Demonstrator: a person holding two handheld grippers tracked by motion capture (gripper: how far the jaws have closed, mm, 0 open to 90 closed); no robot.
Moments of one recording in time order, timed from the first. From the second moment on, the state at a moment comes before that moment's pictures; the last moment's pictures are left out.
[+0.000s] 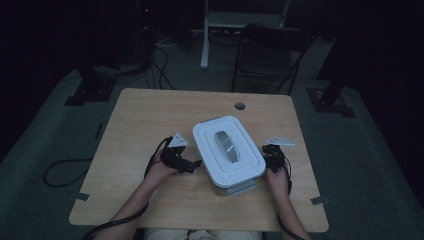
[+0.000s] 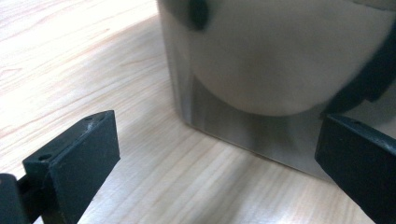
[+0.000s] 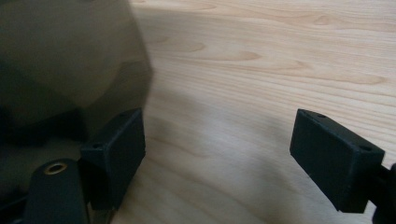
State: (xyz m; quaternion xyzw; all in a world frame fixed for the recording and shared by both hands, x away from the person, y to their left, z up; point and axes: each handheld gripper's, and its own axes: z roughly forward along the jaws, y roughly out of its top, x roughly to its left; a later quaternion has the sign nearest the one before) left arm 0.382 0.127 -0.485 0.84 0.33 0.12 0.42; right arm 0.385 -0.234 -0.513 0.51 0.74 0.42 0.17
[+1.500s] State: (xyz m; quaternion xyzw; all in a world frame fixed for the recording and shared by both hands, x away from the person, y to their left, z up) left arm 0.390 0.165 -0.474 0.80 0.36 0.16 0.45; right arm 0.368 -0.219 -0.503 0.49 0.74 0.41 0.19
